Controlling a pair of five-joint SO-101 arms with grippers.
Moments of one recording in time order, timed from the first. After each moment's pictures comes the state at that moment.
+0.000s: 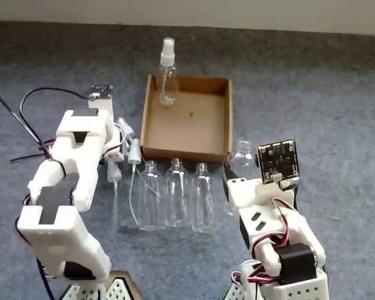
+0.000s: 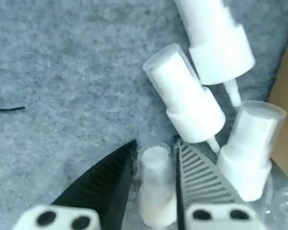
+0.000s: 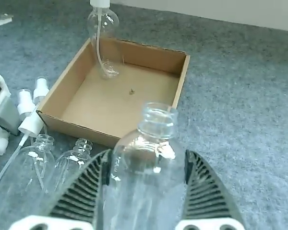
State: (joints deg) left arm -7.5 13.9 18.5 61.8 8.1; right arm -15.2 -86.9 62.5 60.8 3.6
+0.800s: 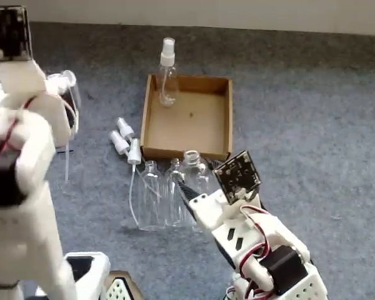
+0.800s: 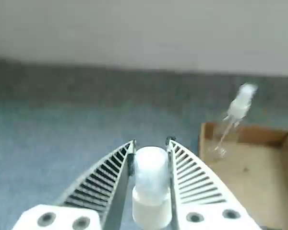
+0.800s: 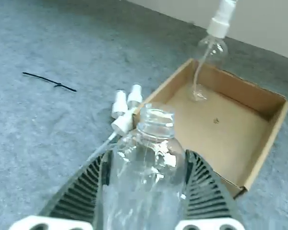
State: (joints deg) left arm -9.5 -36.1 -7.4 79.6 4.8; right arm -38.6 -86.9 62.5 55.8 3.2
